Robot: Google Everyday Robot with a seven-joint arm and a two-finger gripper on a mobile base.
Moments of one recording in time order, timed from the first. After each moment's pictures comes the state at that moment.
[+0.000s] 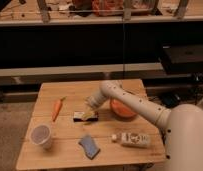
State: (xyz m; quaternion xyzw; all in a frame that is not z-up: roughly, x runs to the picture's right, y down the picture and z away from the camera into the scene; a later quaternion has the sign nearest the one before) arm -0.094 0.116 0.888 -0.32 -0.29 0.16 0.89
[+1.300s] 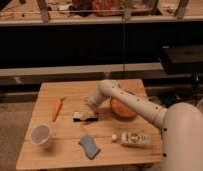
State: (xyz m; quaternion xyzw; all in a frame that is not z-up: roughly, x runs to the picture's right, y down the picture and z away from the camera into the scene) arm -0.102 0.119 0.892 -0.34 -0.29 0.15 0.88
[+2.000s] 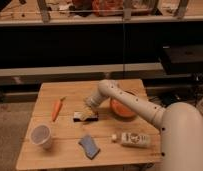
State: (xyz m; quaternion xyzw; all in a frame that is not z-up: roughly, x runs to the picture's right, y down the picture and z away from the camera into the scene) arm -0.106 0.121 0.895 -0.34 -0.29 0.15 0.88
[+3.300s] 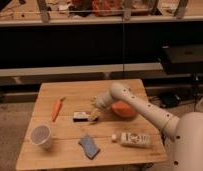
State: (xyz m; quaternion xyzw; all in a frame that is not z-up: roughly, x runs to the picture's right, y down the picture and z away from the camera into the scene) arm -0.055 0.122 0.891 -0.31 -0.33 0.15 0.88
